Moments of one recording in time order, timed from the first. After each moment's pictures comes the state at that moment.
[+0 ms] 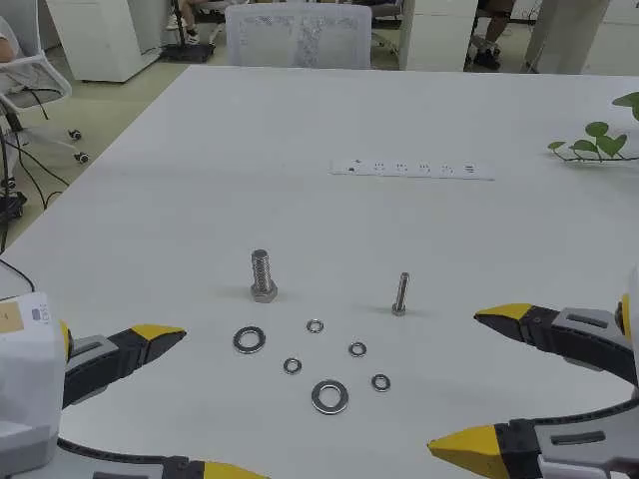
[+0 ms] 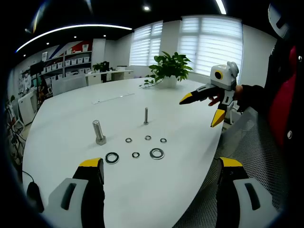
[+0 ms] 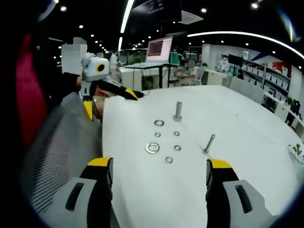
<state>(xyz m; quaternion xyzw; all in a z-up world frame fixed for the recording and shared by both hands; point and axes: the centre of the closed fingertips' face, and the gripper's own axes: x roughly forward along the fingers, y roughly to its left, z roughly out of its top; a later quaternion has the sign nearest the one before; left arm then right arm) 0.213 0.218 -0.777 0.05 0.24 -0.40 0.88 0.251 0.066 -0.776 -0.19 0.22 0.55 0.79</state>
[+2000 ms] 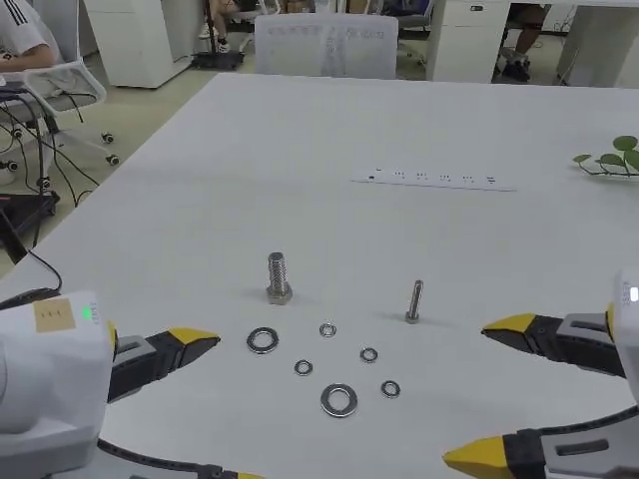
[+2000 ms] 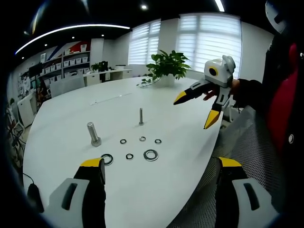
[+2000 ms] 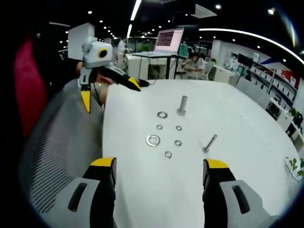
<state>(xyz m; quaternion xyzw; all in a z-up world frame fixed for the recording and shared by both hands) 0.212 0.204 -0.780 0.05 0.24 -0.41 0.88 0.252 0.061 -0.788 -0.22 0.24 0.55 0.77</state>
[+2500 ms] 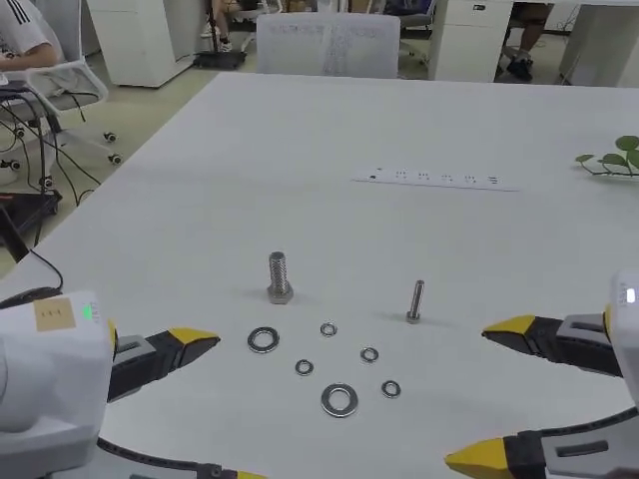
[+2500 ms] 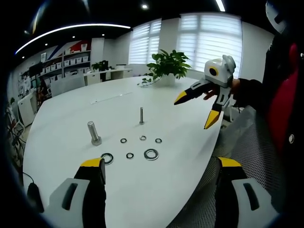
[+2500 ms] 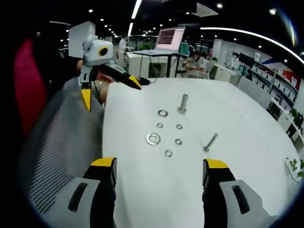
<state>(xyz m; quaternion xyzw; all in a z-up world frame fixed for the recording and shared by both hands) 0.212 0.206 -0.780 0.05 0.24 -0.40 0.88 0.251 0.062 -0.790 -0.23 0.24 0.55 0.77</state>
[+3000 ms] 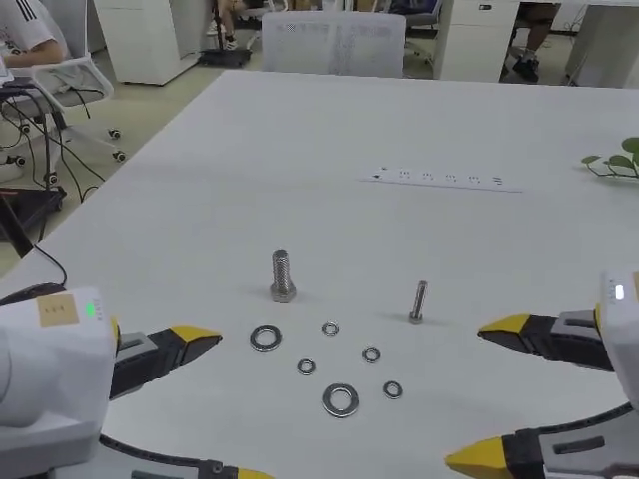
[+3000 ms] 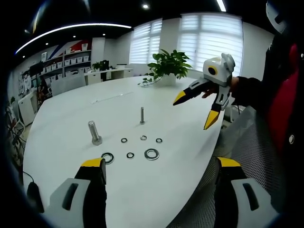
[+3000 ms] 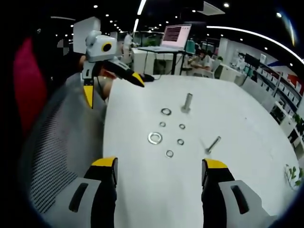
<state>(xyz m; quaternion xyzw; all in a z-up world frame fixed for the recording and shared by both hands) 0.211 0.208 -0.779 0.05 0.24 -0.40 0.88 0.249 0.071 -0.789 -0.25 0.25 0.56 0.75</state>
